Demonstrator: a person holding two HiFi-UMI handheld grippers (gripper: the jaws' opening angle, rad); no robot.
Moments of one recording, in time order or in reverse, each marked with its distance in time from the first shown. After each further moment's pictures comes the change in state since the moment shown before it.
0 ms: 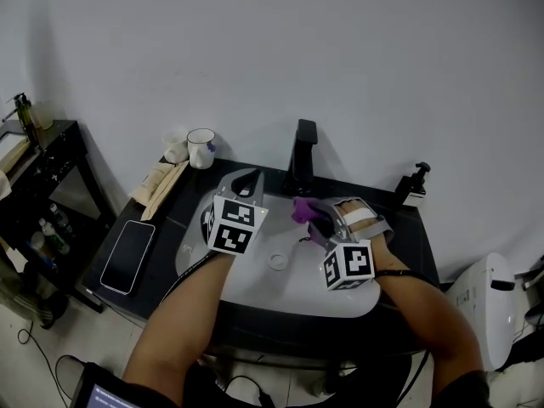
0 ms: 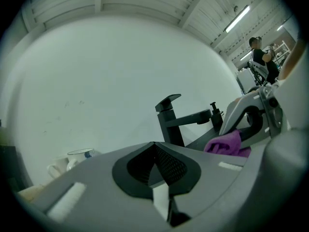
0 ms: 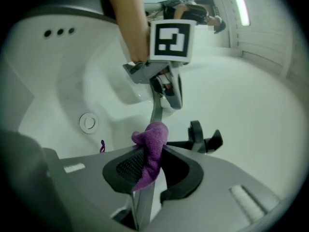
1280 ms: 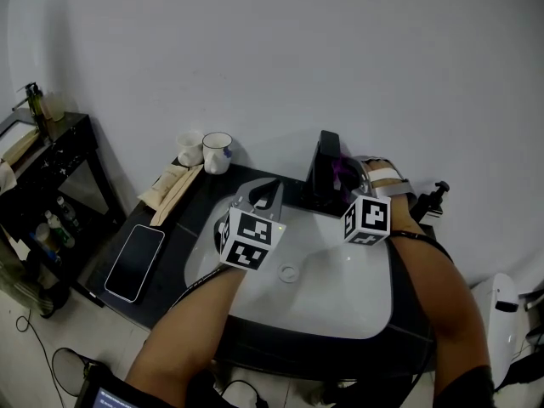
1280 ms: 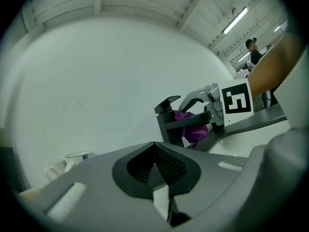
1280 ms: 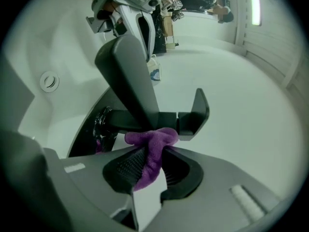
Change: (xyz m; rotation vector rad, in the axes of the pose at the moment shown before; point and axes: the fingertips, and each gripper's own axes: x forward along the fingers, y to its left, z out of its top) left arm 0.003 -0.002 0.003 0.004 -0.022 -0.020; right arm 0.075 -0.102 -0.067 -0.088 0.163 -0.116
